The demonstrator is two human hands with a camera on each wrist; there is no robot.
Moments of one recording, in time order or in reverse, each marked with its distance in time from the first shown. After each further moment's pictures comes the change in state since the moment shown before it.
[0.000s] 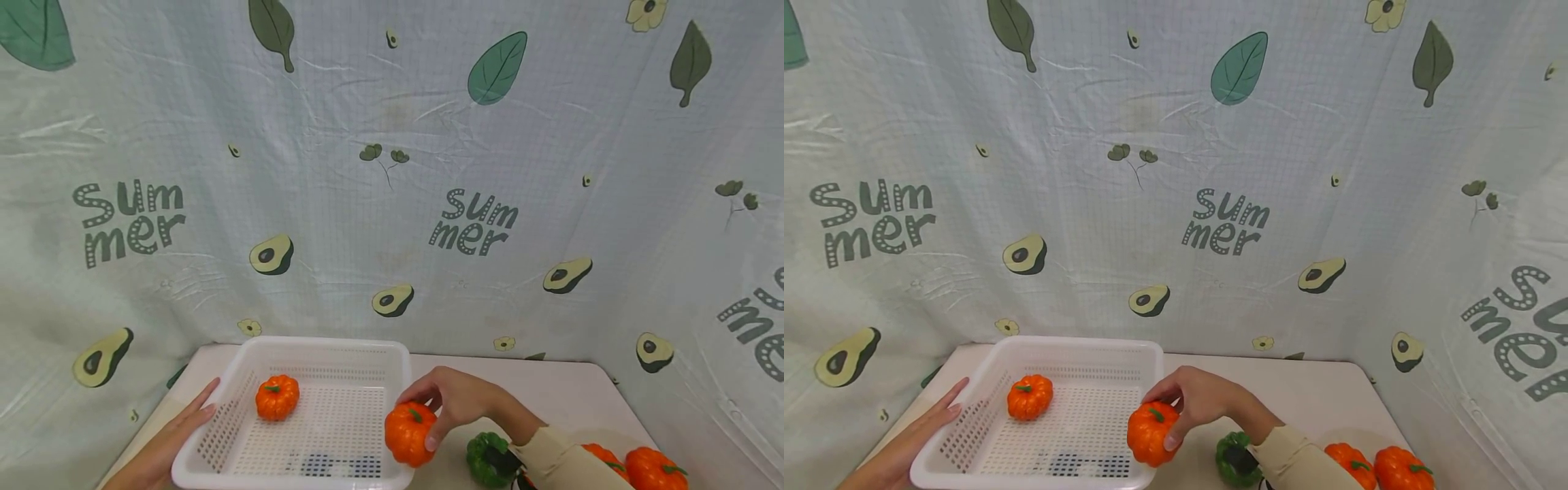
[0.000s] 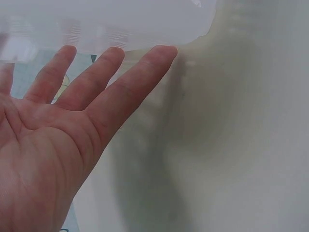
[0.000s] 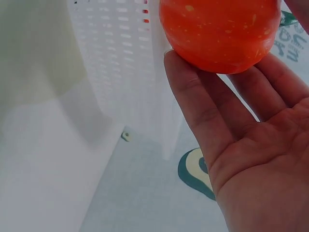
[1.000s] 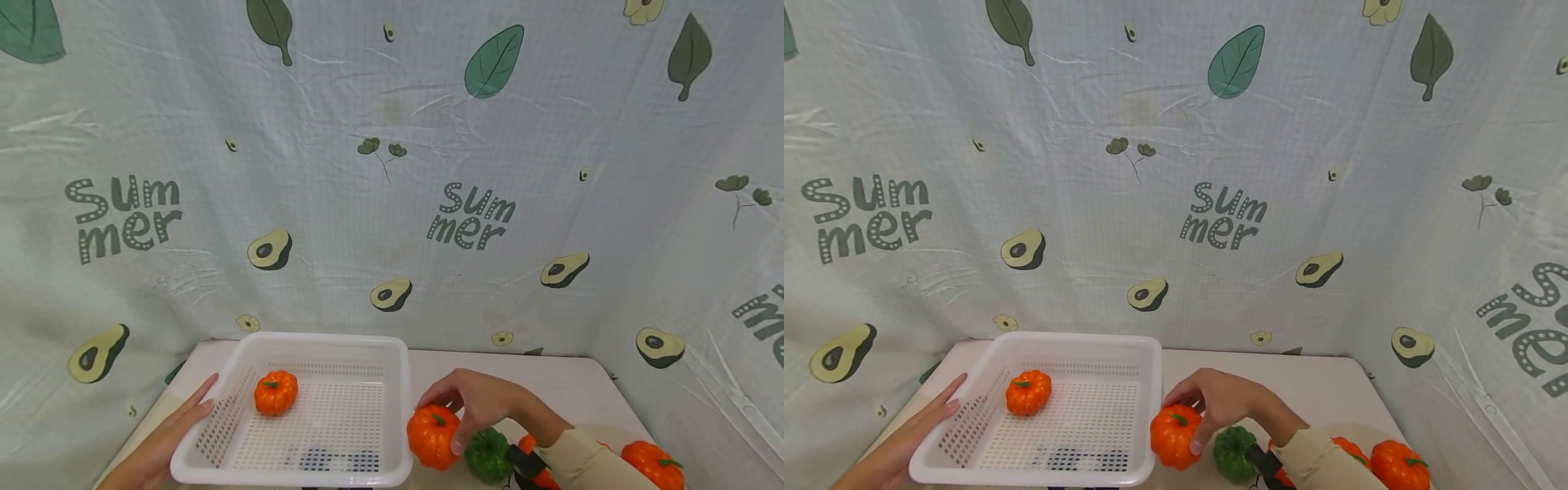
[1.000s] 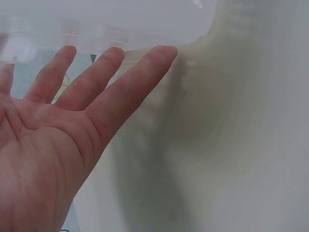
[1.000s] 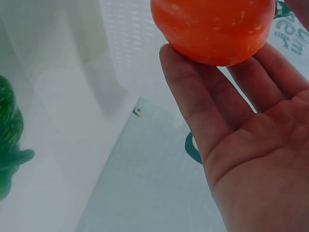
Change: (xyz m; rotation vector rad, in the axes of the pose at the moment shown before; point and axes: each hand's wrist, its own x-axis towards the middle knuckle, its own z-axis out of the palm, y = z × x) left_hand 0.007 0.000 -0.001 0.114 0.072 -0.004; right_hand -0.032 0.009 -0.003 0.046 -0.030 0.032
